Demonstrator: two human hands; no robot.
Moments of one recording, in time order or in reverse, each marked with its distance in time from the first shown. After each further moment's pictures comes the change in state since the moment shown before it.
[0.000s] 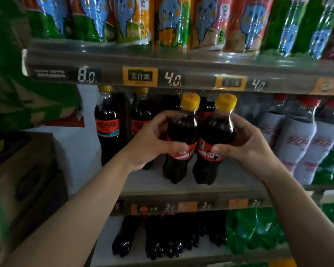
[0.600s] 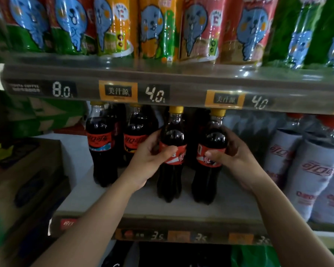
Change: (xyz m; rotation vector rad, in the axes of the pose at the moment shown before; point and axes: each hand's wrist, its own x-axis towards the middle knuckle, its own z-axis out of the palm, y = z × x) left_hand 0.033 -0.049 0.009 0.104 0.328 -0.011; right_hand 0.045 0.065 -0.041 -0.039 -0.014 0.153
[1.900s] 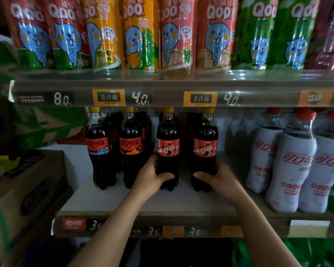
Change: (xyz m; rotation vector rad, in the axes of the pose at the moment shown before) left_hand -0.017 -0.040 0.021 0.517 0.120 -0.209; right_hand -0.020 0.065 0.005 -0.294 0.158 0.185
